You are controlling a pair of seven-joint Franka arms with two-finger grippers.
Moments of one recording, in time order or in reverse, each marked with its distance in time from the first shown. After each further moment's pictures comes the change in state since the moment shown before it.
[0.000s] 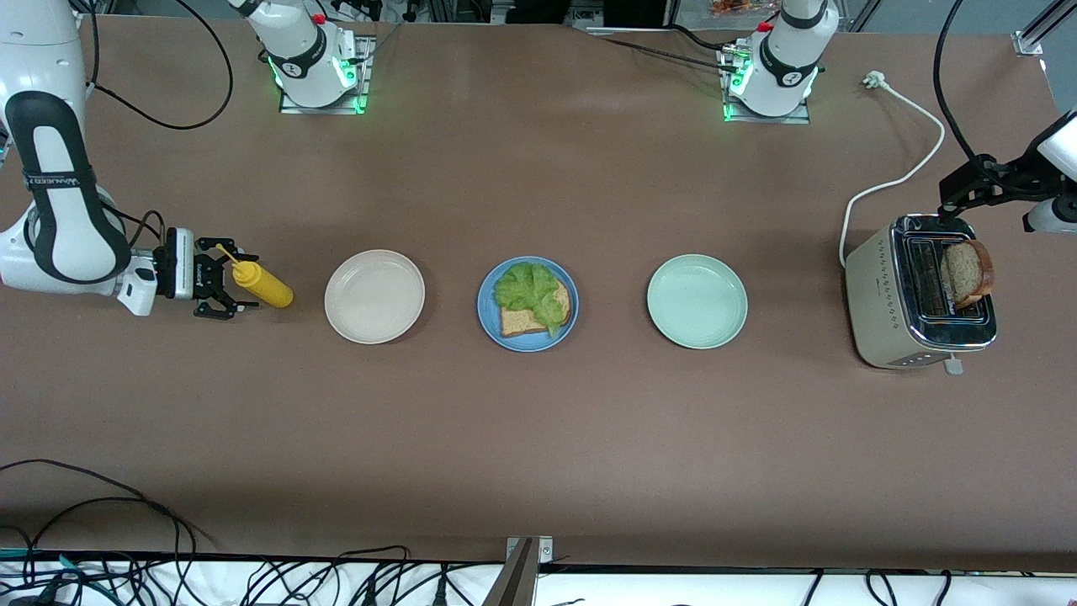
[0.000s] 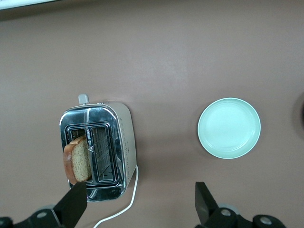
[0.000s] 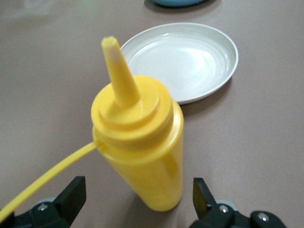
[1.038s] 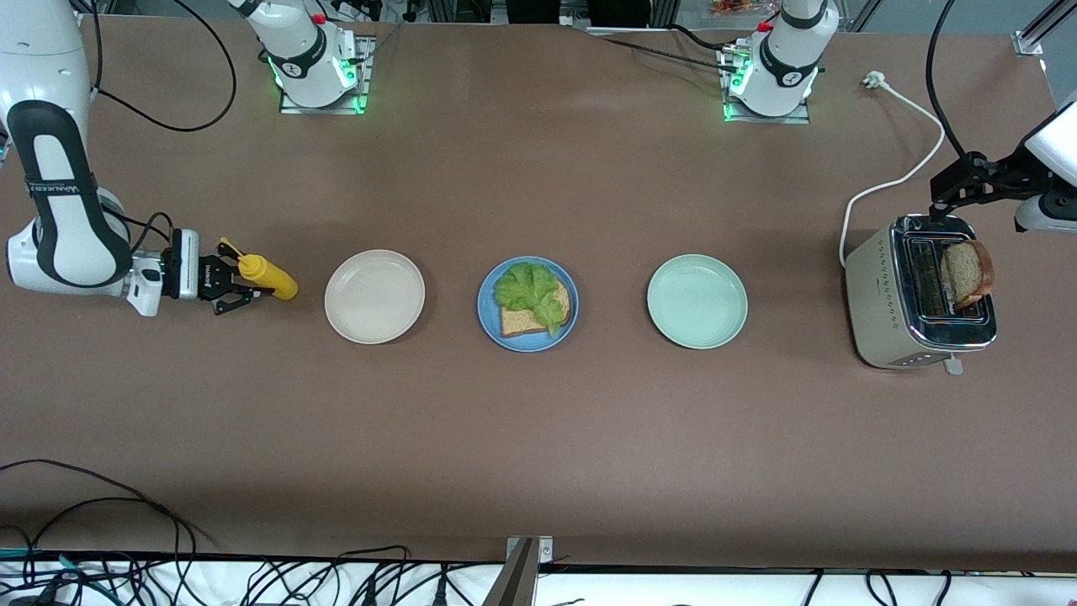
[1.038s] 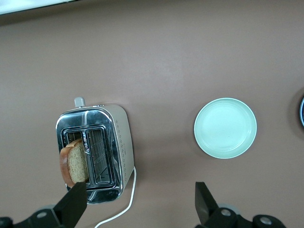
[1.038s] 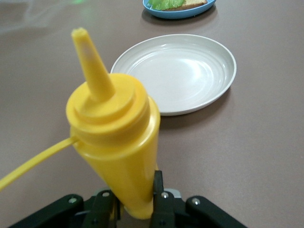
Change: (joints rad) left arm -0.004 -0.001 -0.017 0.004 0.000 0.001 0.000; right arm 0.000 0.023 0.001 0.000 0.059 -0.024 -0.031
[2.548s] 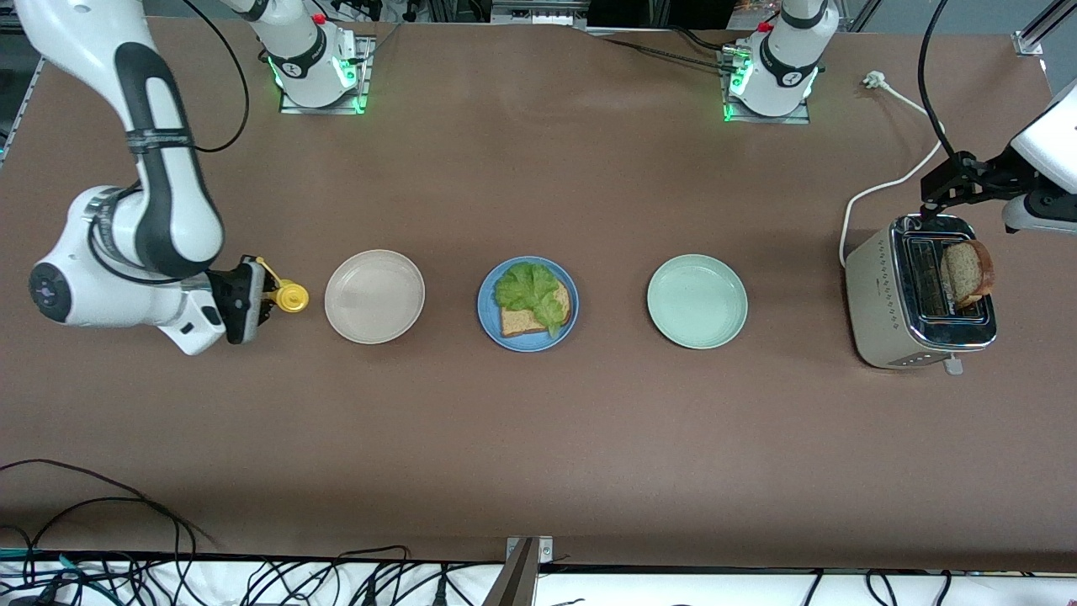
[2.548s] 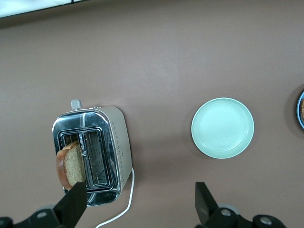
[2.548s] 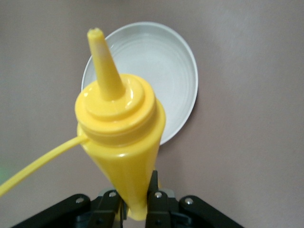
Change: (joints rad) left arm 0.000 -0.004 -0.016 -0.008 0.000 0.007 0.000; right arm 0.401 -0.097 -0.078 0.209 -0.436 0.003 0.923
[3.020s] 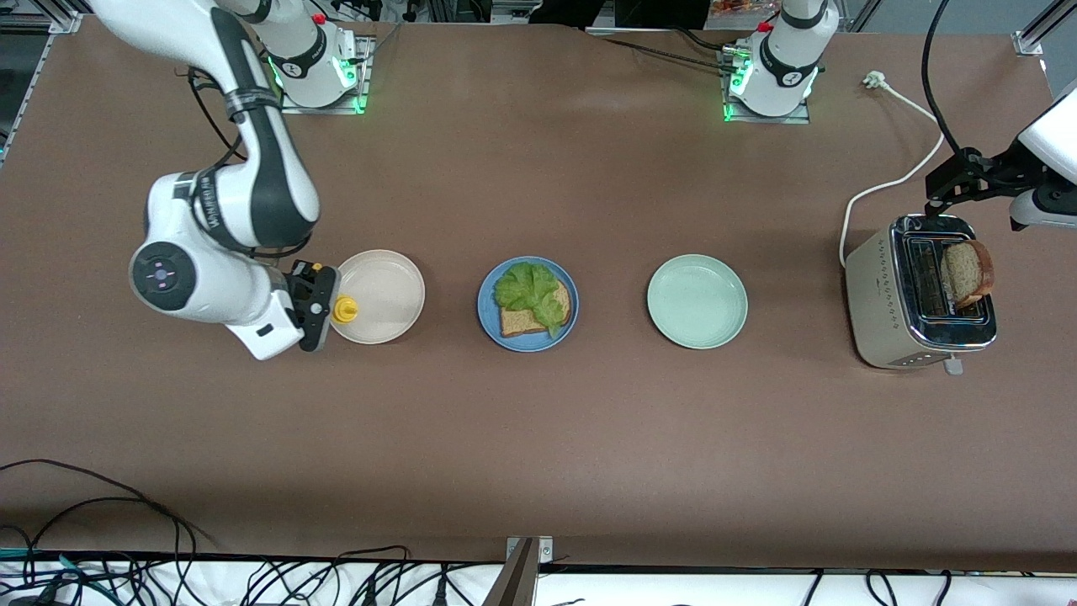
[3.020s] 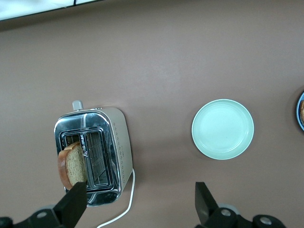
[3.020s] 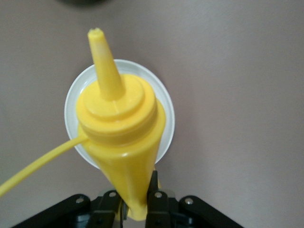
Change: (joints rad) left arm 0.001 -0.007 0.001 0.000 0.000 0.003 0.000; right arm 0.209 0.013 -0.001 0.151 -0.224 0.001 0.334
